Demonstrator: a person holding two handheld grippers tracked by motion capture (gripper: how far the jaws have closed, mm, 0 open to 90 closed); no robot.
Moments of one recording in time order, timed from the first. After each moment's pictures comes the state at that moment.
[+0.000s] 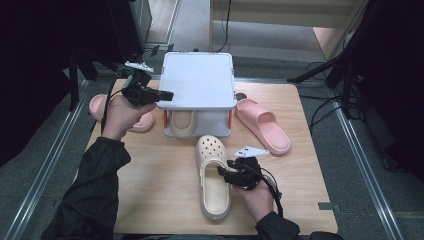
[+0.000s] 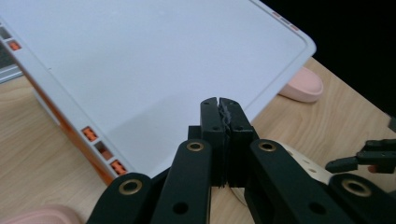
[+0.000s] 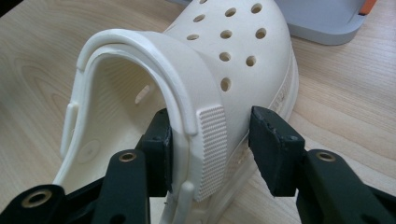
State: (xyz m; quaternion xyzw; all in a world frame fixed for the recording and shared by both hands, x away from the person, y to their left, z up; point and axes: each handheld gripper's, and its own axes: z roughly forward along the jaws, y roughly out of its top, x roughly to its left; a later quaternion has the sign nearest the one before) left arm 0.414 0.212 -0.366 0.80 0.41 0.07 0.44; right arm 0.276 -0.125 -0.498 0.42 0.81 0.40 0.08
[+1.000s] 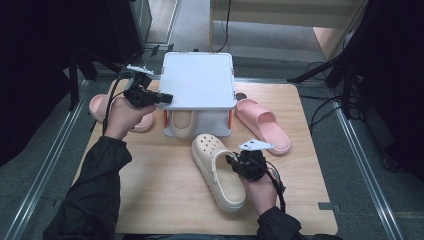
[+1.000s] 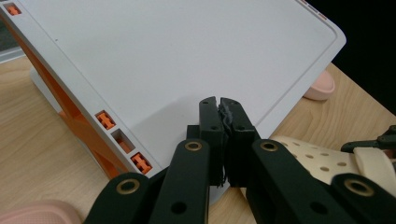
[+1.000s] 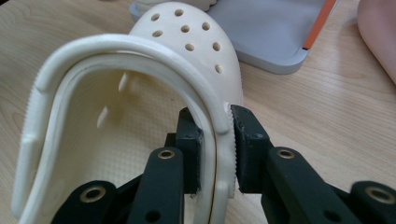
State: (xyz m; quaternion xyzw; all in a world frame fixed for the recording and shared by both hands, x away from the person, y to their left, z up) left arm 0.425 0.216 -0.385 0.80 0.42 0.05 0.43; right arm 0.295 -0.137 -0.488 0.43 0.80 0.40 0.13
